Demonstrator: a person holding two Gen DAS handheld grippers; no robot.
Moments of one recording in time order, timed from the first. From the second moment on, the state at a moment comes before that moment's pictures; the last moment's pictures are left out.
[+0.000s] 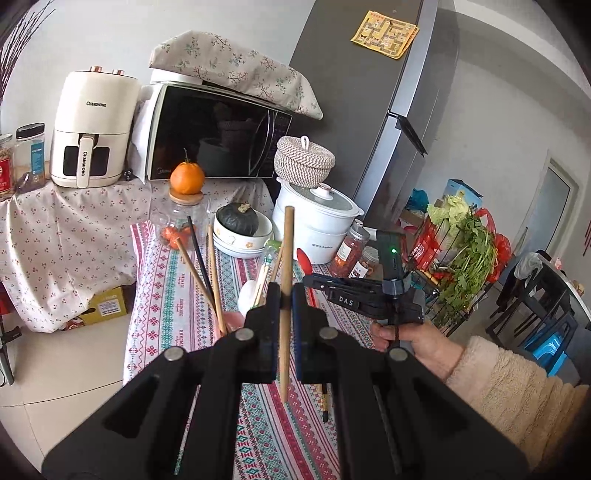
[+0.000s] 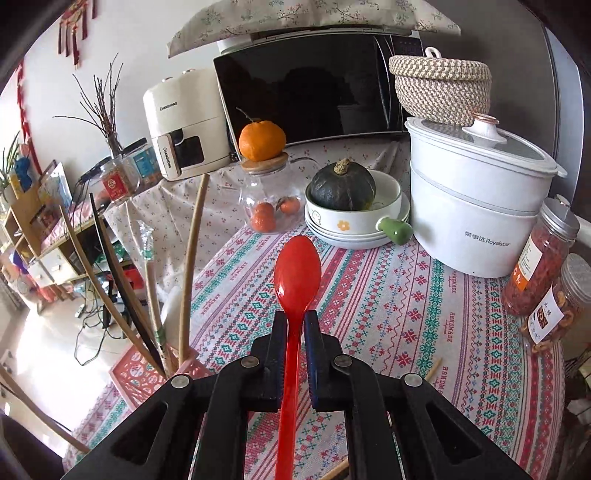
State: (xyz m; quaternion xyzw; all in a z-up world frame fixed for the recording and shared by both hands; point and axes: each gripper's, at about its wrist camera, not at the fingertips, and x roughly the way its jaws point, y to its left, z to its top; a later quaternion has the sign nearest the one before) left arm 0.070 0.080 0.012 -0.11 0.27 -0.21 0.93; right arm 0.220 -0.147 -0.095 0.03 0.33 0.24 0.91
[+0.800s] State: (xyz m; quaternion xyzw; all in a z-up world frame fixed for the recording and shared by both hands) left arm 0.119 0.089 0.004 -0.14 0.21 -0.12 0.96; right arm 0.161 -0.121 -0.023 0.05 0.21 0.25 0.94
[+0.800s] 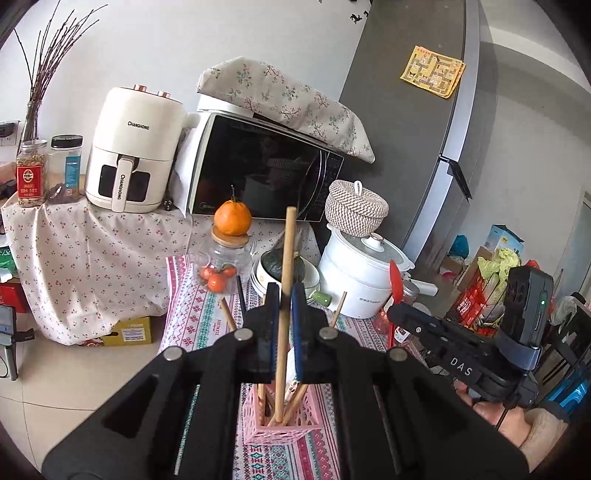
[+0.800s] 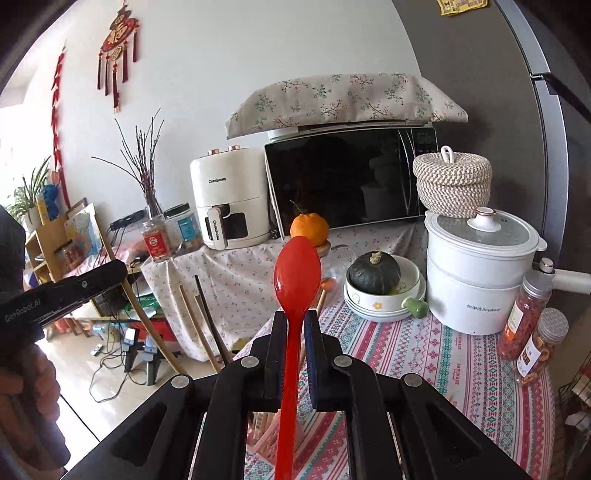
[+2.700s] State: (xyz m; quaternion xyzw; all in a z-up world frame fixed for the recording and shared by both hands) left arm 0.093 0.039 -0.057 -0.05 0.43 -0.13 0.89; right arm 0.111 -0.181 -0.051 0.04 0.34 0.03 0.94
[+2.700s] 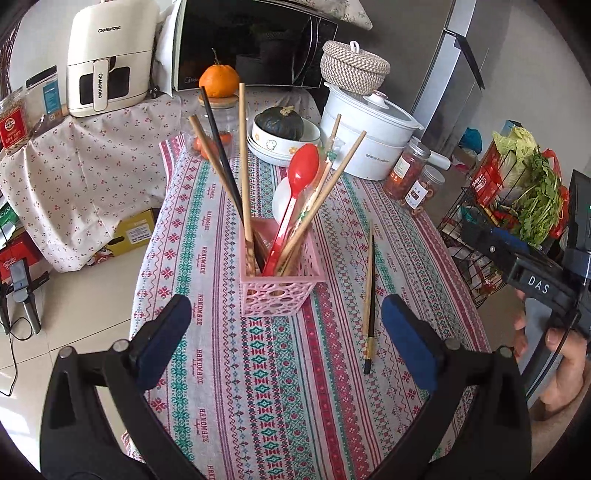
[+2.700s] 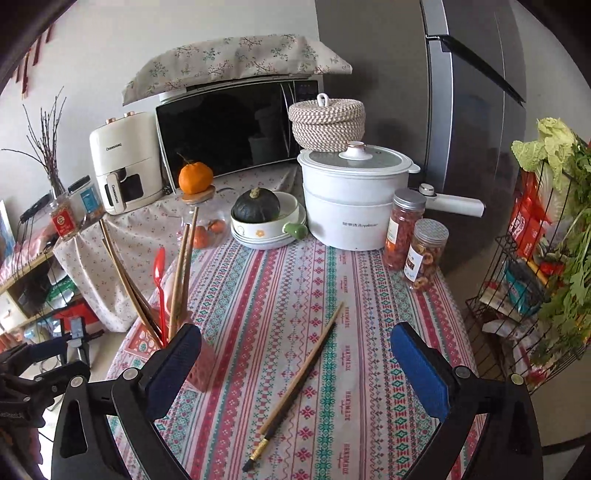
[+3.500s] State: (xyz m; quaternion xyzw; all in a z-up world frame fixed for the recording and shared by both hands) left arm 0.151 -0.137 -0.113 0.09 0.51 -0.22 0.83; right arm 0.127 -0.323 -0.135 0.13 0.51 -0.06 0.85
